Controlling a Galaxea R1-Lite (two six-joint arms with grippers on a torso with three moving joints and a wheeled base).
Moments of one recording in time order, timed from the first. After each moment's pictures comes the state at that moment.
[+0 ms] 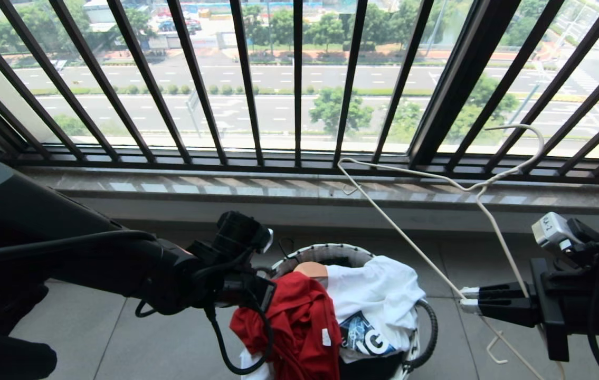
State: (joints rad) left arm -0.60 1.96 -1.04 -0.11 0.17 -0.09; right arm 0.05 1.36 -0.63 -0.07 0.84 -0.52
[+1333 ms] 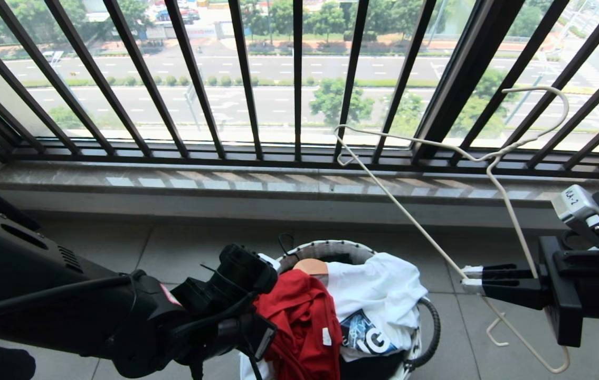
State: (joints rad) left arm -0.74 1.86 -0.84 -0.14 0.27 -0.07; right arm 0.10 1.30 -0.70 -0.07 0.84 -0.46
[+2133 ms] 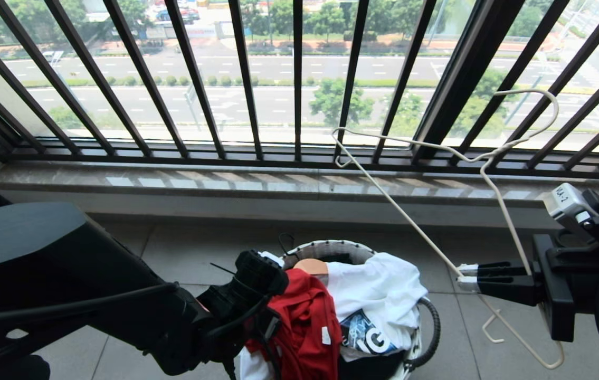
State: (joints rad) left arm -0.73 2.01 -0.85 -0.37 0.46 -0.03; right arm 0.10 1.33 -0.71 -0.07 0.84 -0.46
